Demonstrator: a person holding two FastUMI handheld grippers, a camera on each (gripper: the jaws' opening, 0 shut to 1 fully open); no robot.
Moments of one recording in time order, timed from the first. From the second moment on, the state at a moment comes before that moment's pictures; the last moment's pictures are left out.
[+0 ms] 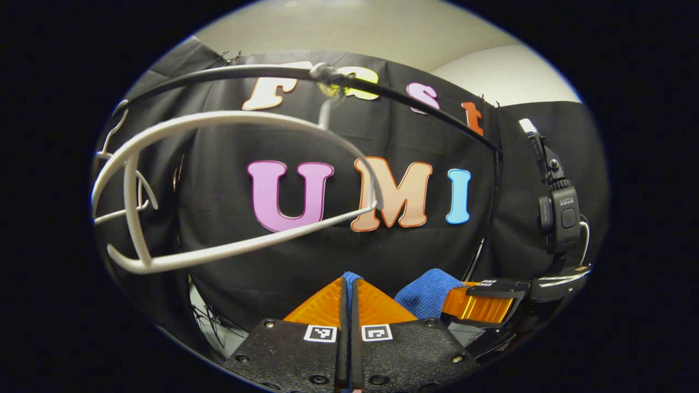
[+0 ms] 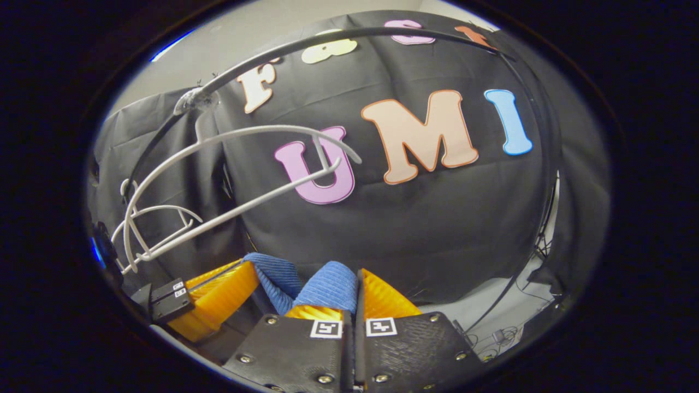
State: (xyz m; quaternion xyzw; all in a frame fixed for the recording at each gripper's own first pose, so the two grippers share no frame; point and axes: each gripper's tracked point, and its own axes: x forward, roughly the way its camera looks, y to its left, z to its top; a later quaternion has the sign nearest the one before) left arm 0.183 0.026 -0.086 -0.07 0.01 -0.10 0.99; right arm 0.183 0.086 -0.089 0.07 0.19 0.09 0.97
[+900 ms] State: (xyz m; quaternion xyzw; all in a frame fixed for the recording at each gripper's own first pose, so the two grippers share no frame) left arm 0.164 0.051 -0.167 -0.08 0.10 -0.08 0.99; right arm 0.155 0.061 -0.171 0.04 0.28 0.04 0.96
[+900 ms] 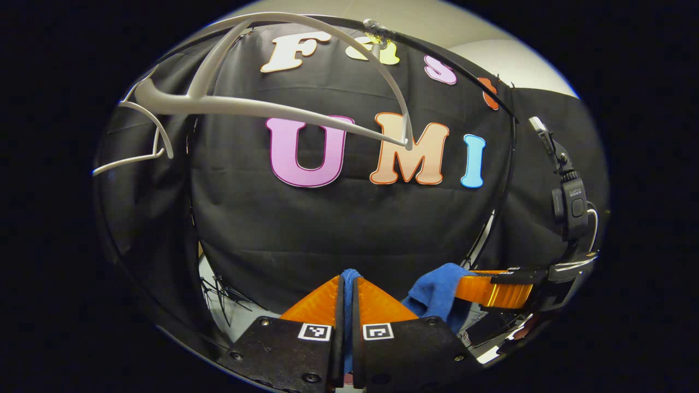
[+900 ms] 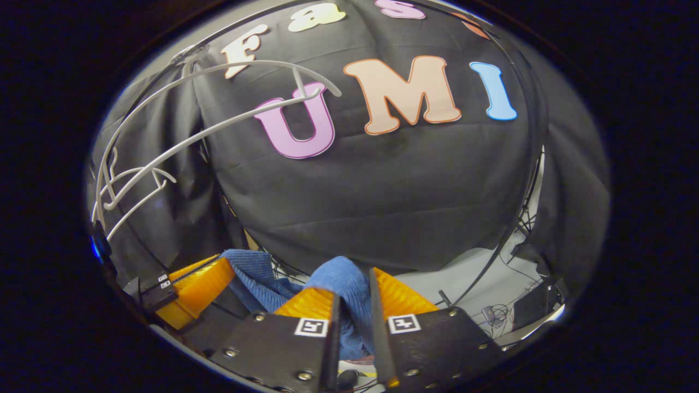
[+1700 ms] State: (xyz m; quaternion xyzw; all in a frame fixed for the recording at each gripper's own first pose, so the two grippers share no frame) left arm 0.147 0.034 -0.163 -0.07 0.11 -0.08 0.99; right arm 0.150 0.049 -0.153 0.05 0.26 0.04 0.96
